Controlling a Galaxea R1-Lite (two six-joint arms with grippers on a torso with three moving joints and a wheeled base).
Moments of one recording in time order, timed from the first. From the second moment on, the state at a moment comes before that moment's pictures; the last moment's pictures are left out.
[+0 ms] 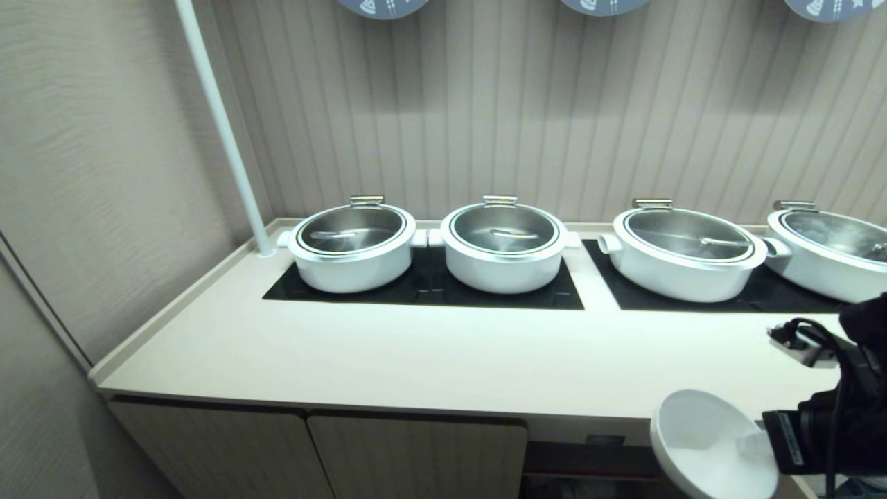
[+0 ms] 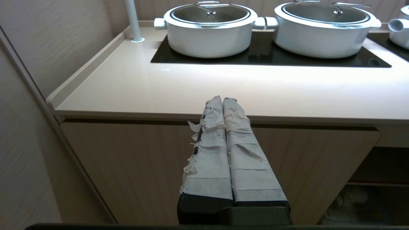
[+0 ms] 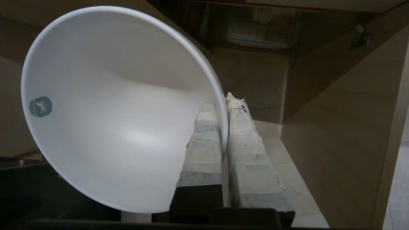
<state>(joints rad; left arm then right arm) 0.00 0.00 0.00 0.00 -0.01 -0.01 0.10 1.37 -0.61 0.22 0.15 0.12</state>
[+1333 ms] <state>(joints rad) 0.00 0.00 0.00 0.00 -0.01 -0.01 0.11 1.17 -0.34 0.22 0.20 0.07</state>
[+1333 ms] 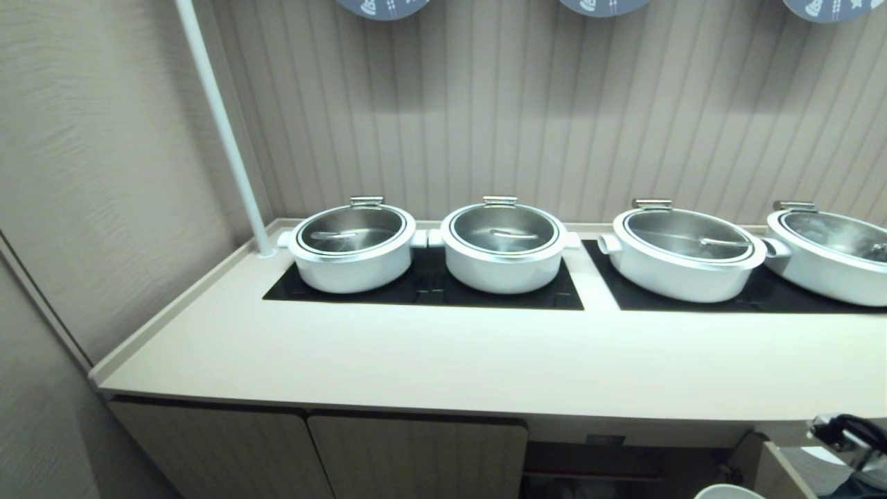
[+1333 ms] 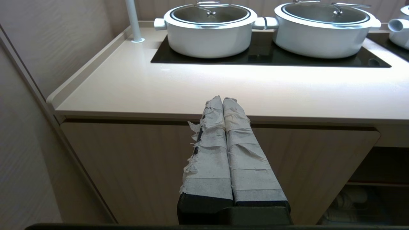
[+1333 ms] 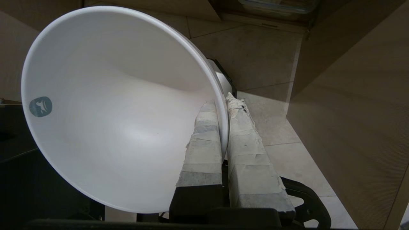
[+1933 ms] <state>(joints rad) 0.00 0.00 0.00 0.00 -0.01 -0.01 0.11 1.16 -0.30 0.22 0.23 0.04</state>
